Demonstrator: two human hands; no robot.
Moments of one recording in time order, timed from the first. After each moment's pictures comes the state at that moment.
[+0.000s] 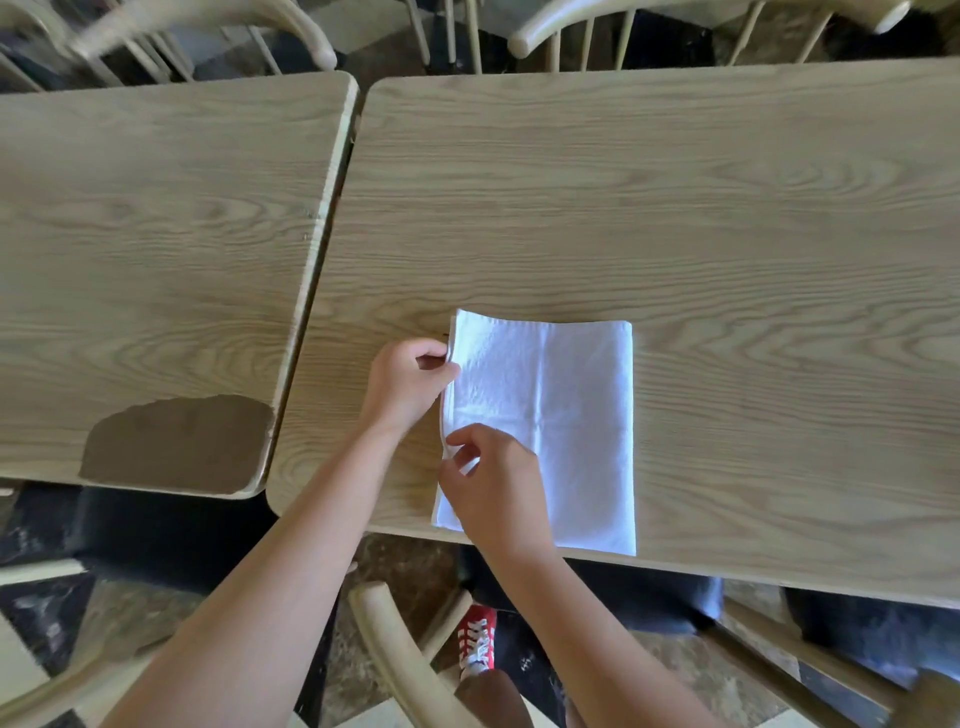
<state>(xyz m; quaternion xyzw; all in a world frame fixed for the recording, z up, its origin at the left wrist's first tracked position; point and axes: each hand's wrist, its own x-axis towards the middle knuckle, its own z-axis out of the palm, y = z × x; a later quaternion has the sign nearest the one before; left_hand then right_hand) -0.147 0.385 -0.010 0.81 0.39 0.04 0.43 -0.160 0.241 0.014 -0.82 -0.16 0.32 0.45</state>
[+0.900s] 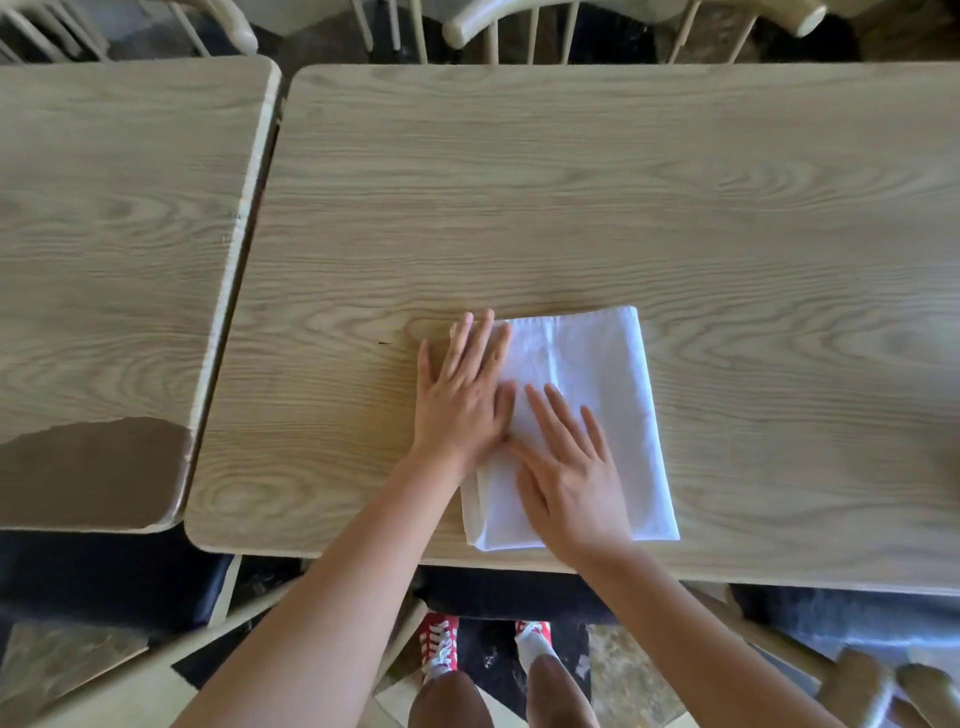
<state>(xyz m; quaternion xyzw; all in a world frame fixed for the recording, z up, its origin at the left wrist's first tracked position) -0.104 0.300 -0.052 0.98 0.16 -0.03 0.14 -0.097 0.148 -0.032 -0.89 -0.40 0.07 0.23</state>
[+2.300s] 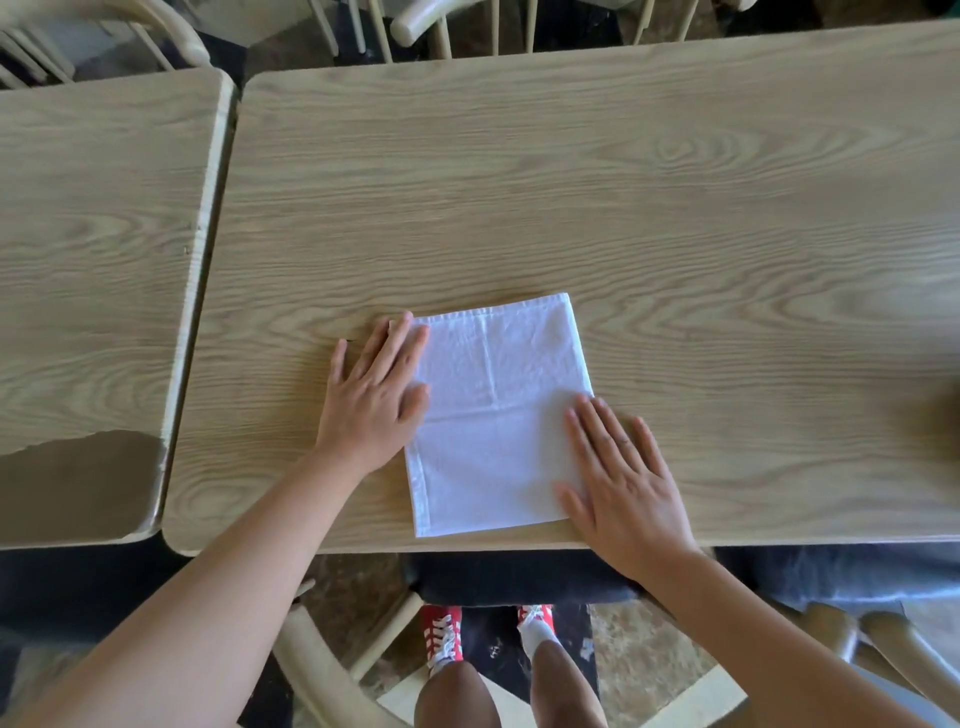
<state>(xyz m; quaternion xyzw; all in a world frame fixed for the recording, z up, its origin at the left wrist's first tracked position) -0.137 0.347 -0.051 0.99 0.12 -0.05 0.08 -0.088 0.069 -0.042 -0.92 -0.37 0.11 0.02</state>
